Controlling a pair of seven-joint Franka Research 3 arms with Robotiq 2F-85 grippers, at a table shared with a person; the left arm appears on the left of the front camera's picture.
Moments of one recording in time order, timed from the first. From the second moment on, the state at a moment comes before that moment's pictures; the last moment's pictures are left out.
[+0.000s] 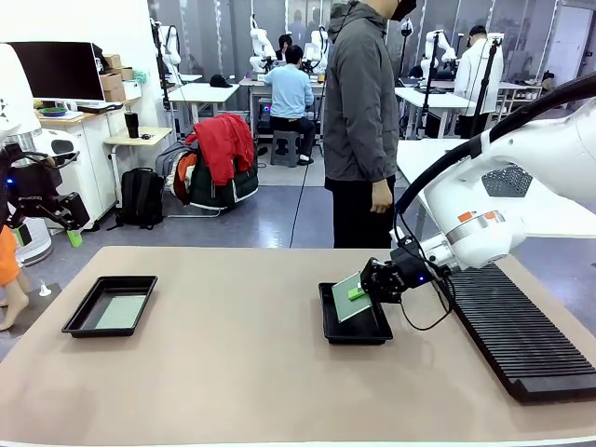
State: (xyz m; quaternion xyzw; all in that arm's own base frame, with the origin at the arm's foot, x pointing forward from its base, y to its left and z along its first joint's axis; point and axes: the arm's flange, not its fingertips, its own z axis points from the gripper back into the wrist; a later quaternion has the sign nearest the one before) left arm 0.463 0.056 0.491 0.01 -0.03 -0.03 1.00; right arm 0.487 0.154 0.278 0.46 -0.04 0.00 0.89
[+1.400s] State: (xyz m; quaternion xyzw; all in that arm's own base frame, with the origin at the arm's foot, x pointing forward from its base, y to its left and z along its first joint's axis) left arm 0.463 0.056 0.491 0.01 -0.03 -0.03 1.00; right arm 0.480 0.173 0.262 0.43 -0.05 -0.01 0.90
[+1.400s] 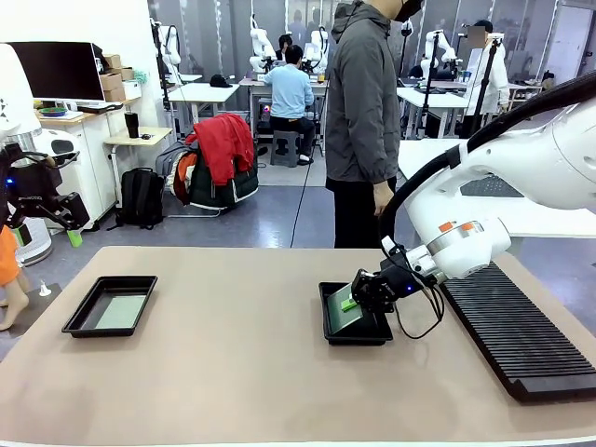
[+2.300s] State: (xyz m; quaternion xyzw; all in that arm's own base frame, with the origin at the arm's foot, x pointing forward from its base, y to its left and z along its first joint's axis) left arm 0.463 0.056 0.491 0.01 -0.03 -0.03 1.00; right arm 0.482 0.189 0.299 0.33 -0.06 0.00 0.94
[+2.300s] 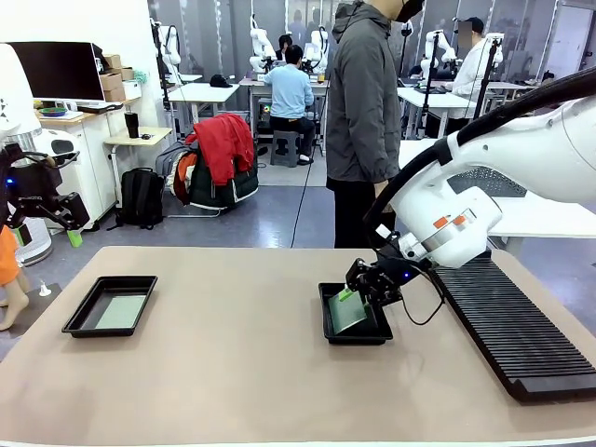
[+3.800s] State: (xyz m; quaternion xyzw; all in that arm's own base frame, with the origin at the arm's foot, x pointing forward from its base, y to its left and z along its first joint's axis) left arm 0.463 0.056 0.491 0.01 -0.03 -0.03 1.00; right arm 0.451 0.196 0.410 0.07 -0.05 0.03 1.00
